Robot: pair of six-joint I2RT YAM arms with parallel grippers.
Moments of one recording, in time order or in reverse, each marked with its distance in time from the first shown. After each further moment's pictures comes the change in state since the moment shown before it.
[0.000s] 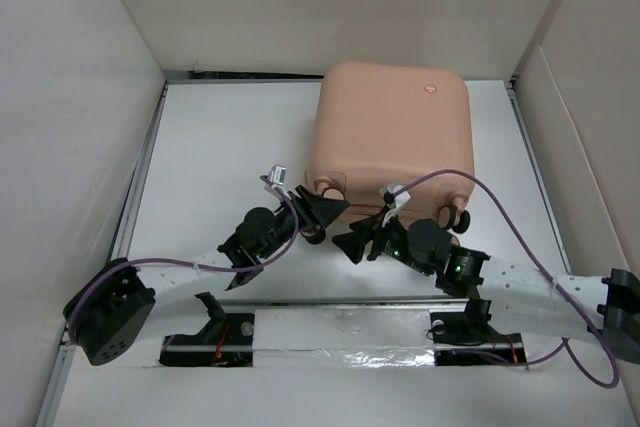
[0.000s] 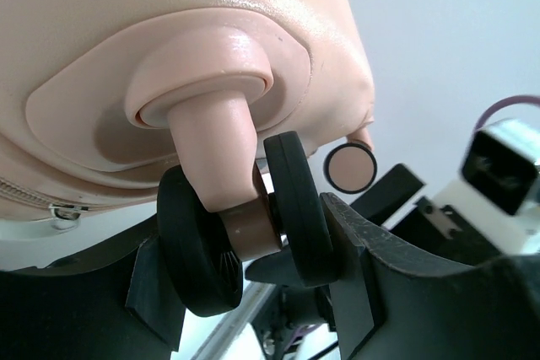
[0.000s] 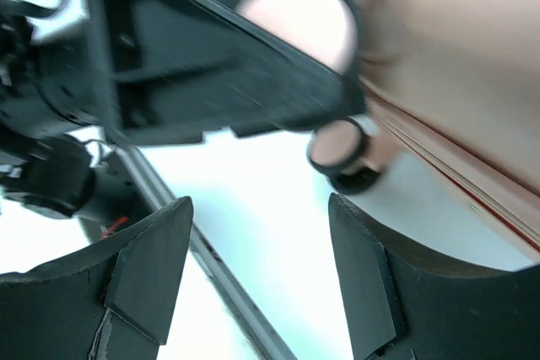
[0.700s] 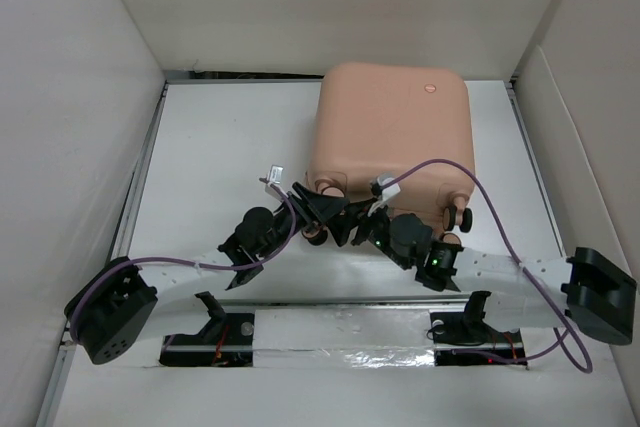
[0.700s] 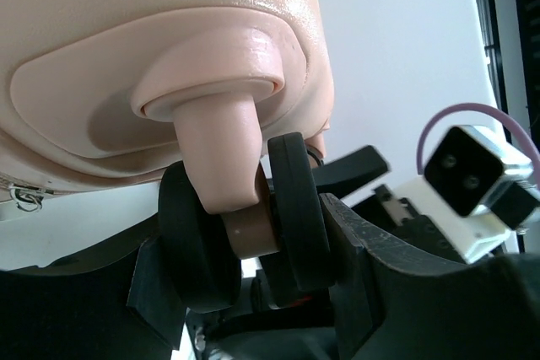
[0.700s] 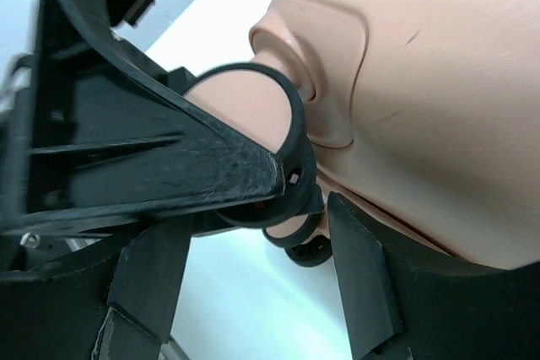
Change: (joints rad) left arm 0.013 0.018 -0.007 0.047 0.036 -0.228; right arm 0.006 0.154 0.040 0.185 0.223 -0.101
